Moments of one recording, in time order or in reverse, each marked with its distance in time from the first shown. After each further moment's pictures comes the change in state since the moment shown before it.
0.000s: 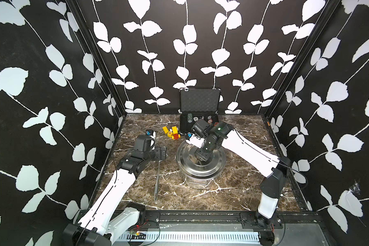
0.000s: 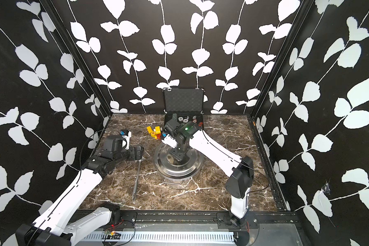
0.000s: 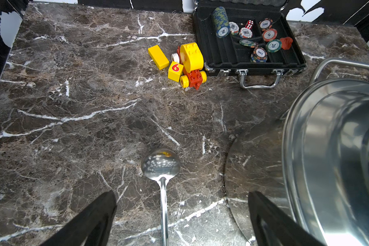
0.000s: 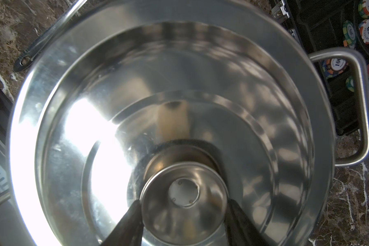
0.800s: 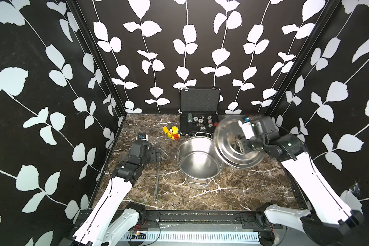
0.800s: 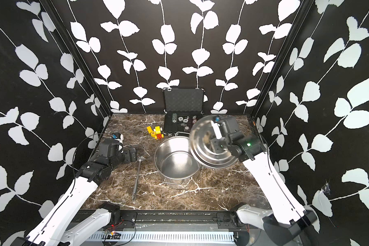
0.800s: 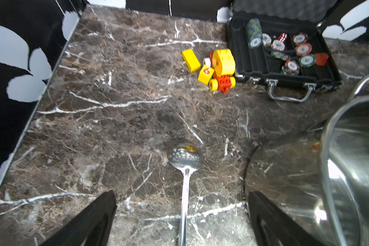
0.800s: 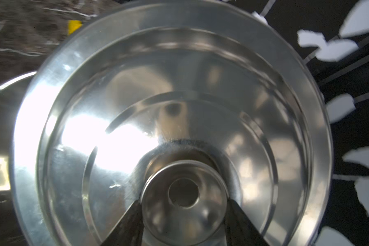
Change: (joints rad) left arm 0.000 -0.097 -0.037 -0.071 -0.134 -0.089; right arm -0.447 -0.687 -0.468 0.184 0.205 0.230
